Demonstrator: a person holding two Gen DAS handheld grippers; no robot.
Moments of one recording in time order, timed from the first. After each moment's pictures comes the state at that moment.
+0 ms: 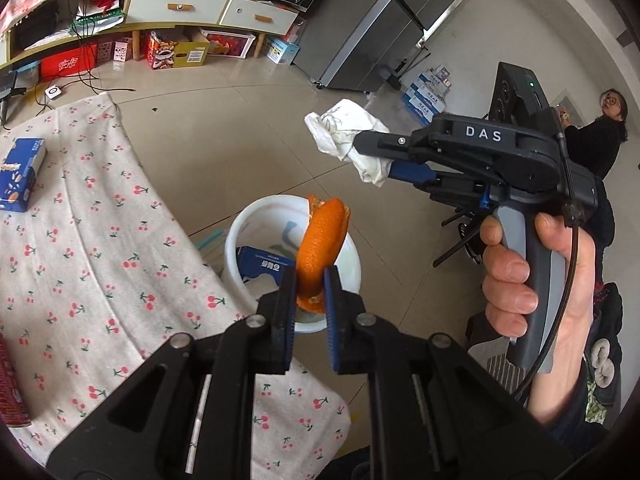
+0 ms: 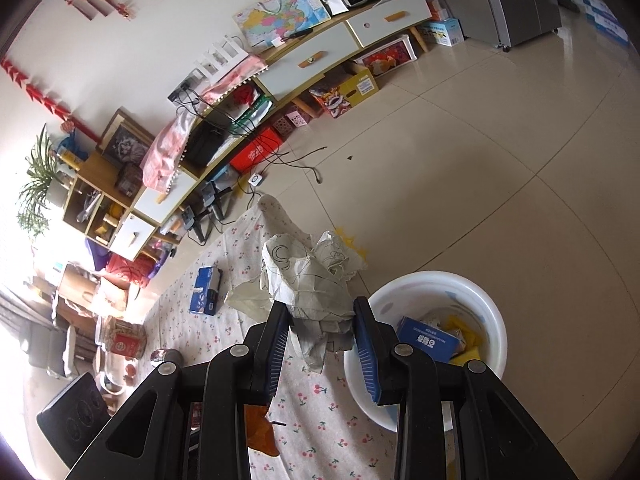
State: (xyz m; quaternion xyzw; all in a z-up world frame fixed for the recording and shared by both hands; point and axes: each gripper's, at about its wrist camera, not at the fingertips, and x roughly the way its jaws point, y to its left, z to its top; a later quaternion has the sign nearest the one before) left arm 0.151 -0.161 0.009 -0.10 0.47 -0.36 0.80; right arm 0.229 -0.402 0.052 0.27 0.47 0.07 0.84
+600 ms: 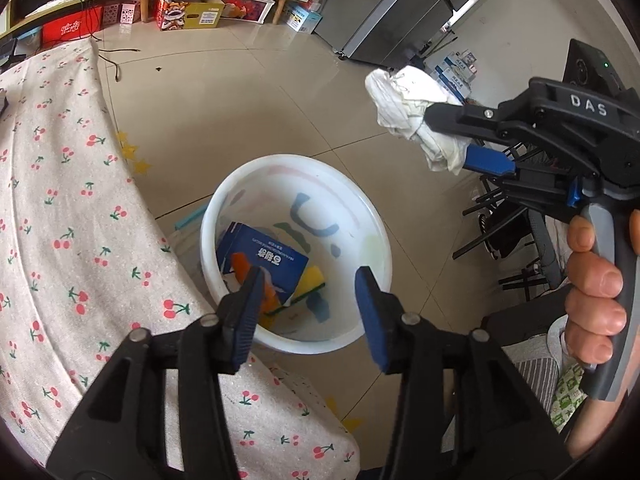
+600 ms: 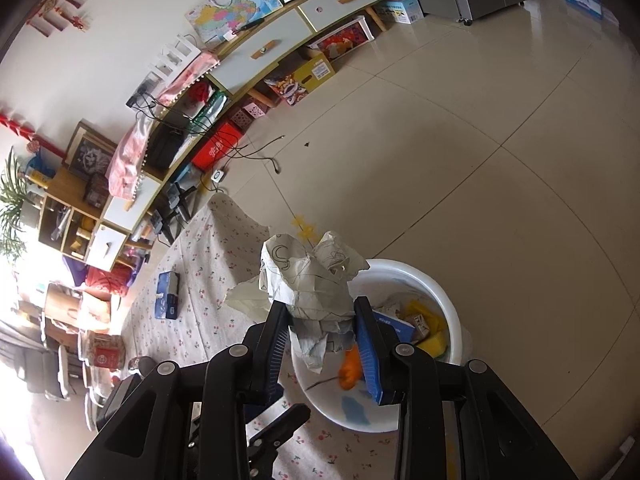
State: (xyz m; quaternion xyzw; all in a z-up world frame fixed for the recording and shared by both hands) left arm 0.175 -0.210 -0.053 -0.10 0.52 -0.33 0.78; right arm 0.232 -0.445 0.021 0.28 0.50 0.02 0.82
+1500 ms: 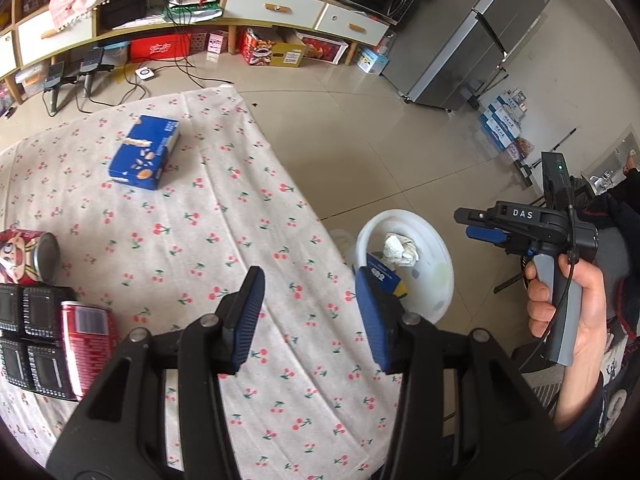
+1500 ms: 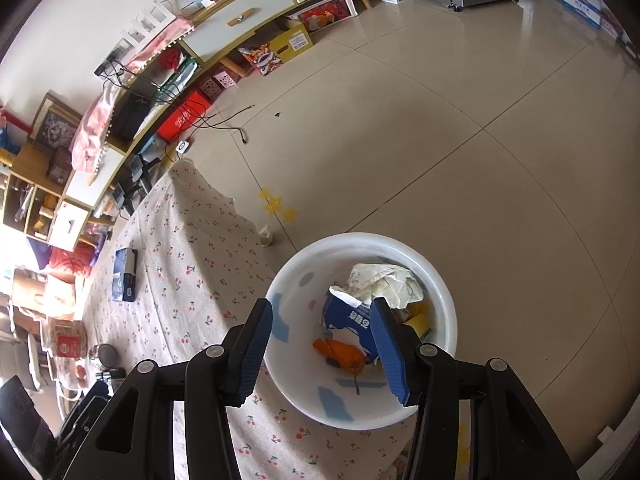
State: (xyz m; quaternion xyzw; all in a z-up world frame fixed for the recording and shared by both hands) left arm 0.178 -0.061 0.008 -0.09 0.49 -0.21 0.84; right arm 0.248 -0.421 -0.003 0.24 0.56 -0.01 0.80
